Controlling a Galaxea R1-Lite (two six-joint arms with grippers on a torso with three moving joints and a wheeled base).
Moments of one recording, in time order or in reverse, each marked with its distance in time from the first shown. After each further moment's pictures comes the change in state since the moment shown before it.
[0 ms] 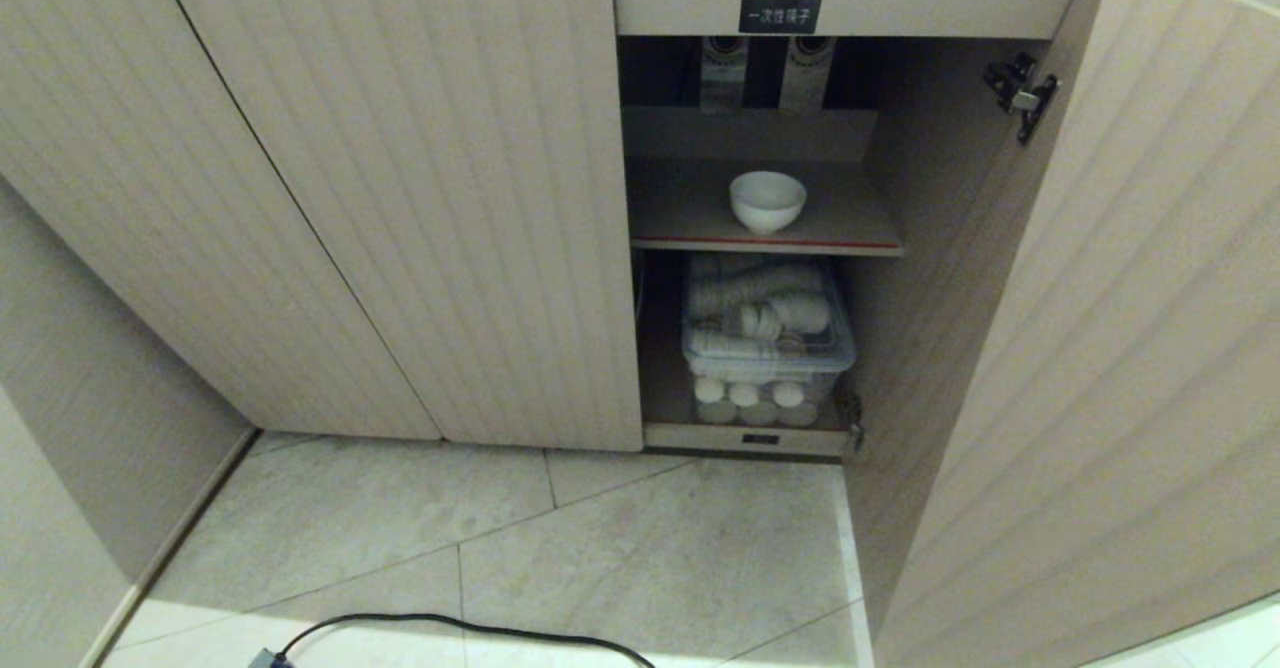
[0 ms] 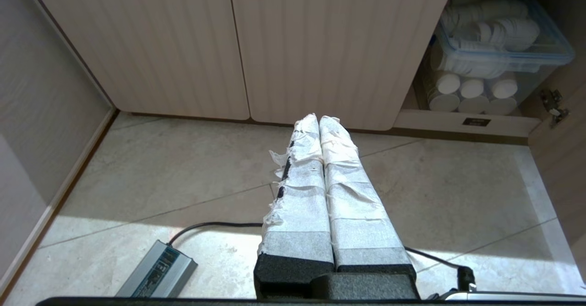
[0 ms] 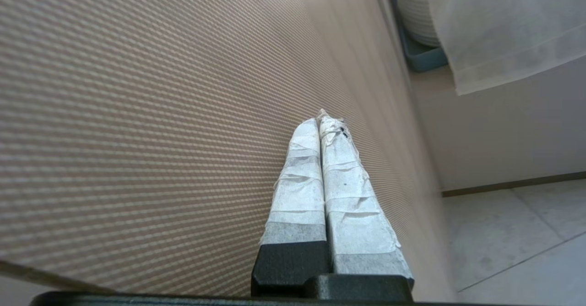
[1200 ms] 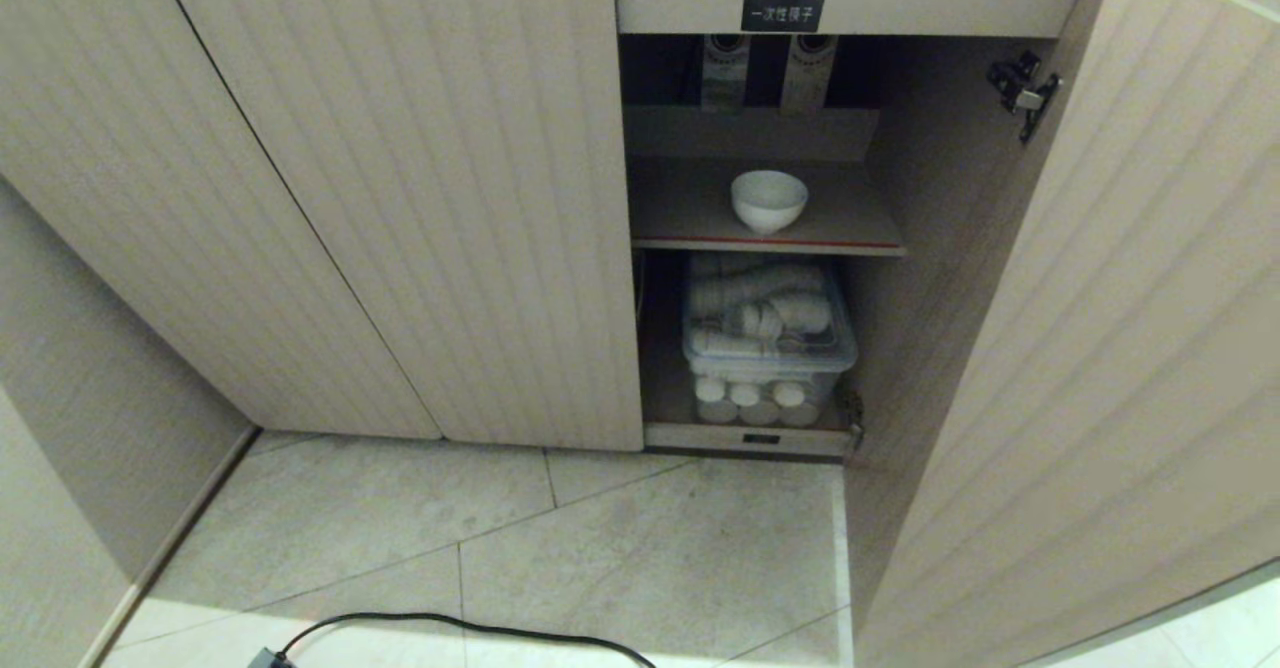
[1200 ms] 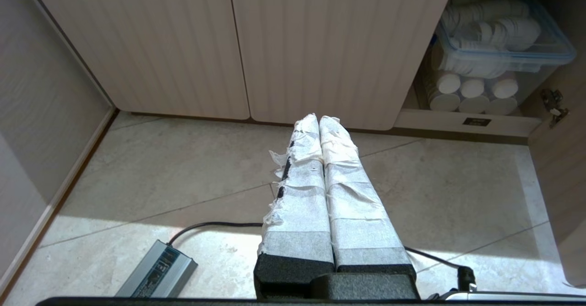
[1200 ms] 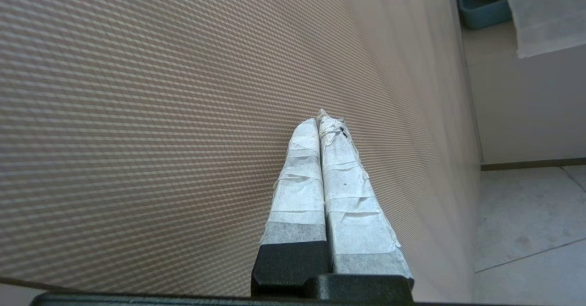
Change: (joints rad) left arm 0.000 0.000 0.000 -0.001 0.000 0.000; right arm 0.100 0.039 0.023 -0.004 0.064 0.005
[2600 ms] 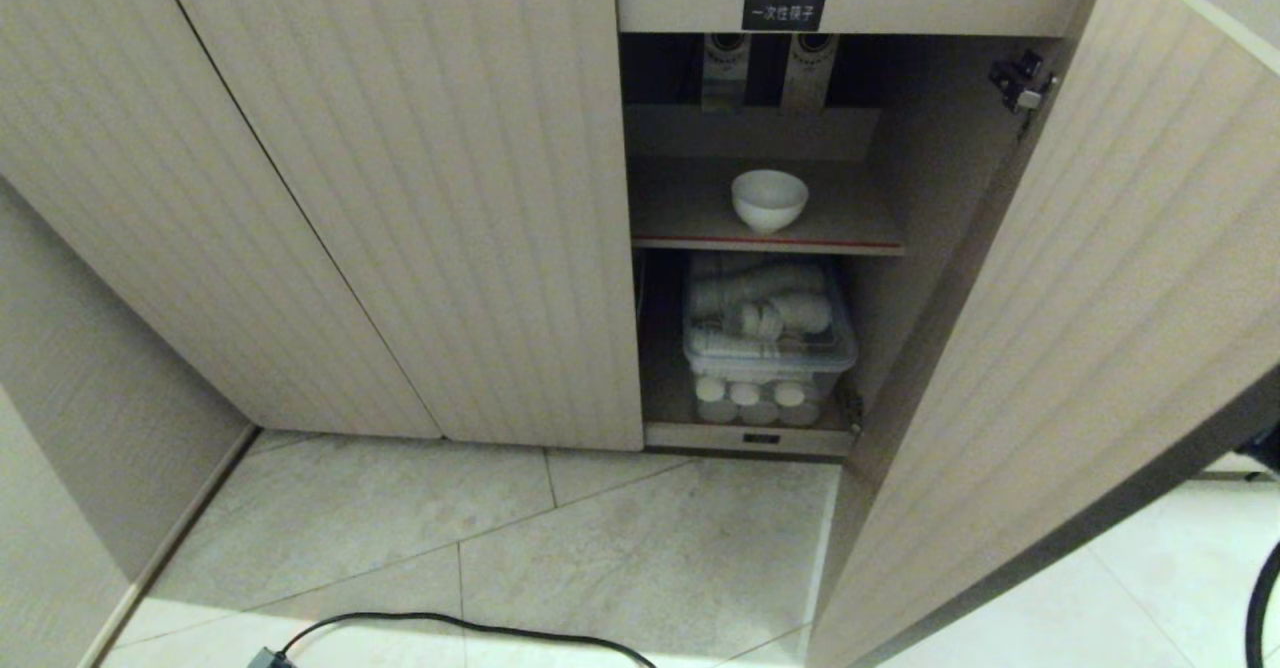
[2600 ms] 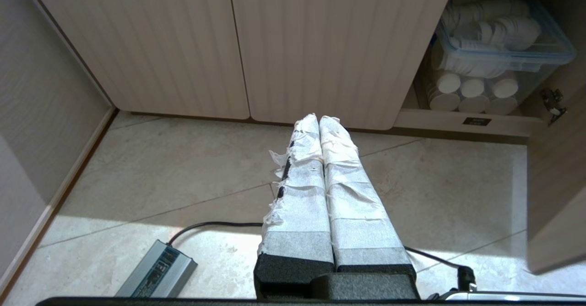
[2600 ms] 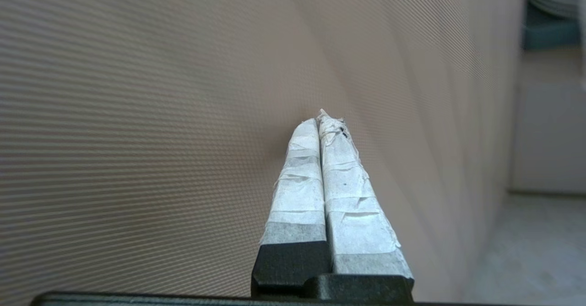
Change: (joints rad) left arm 0.000 0.000 0.000 0.000 0.000 0.000; right arm 0.072 0.311 -0.148 -0.171 0.000 -0.056
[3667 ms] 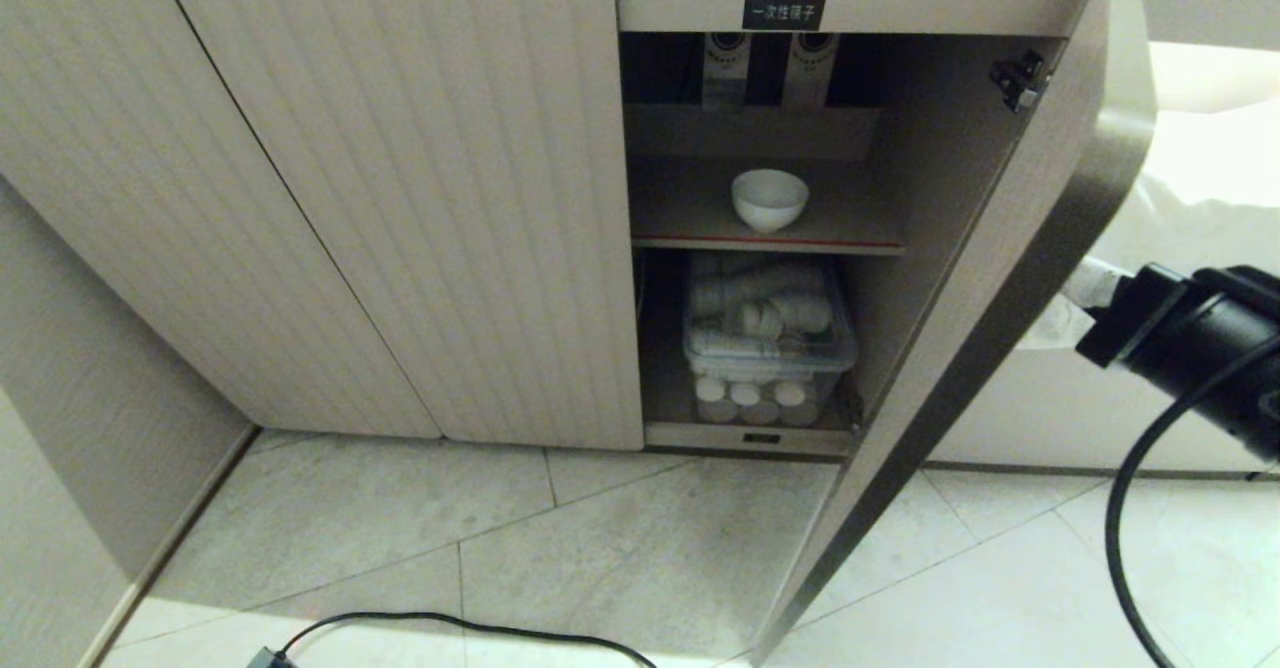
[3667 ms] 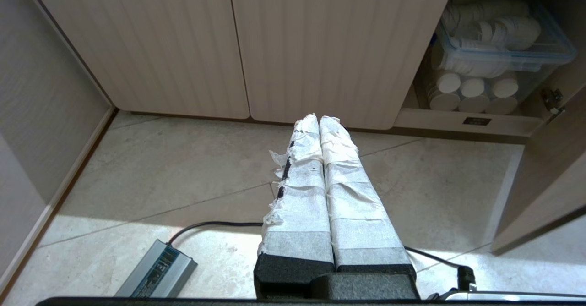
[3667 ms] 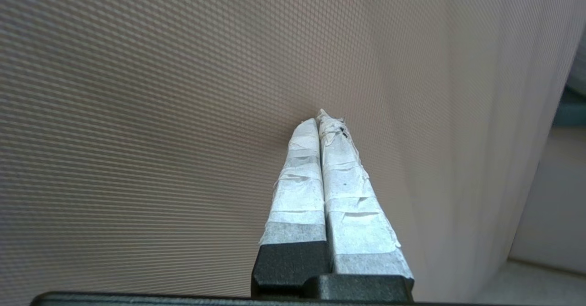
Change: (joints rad) left arm 0.000 0.000 0.000 0.000 0.000 0.000; right arm 0.025 0.216 -0.101 -0.195 -0.004 -0.138
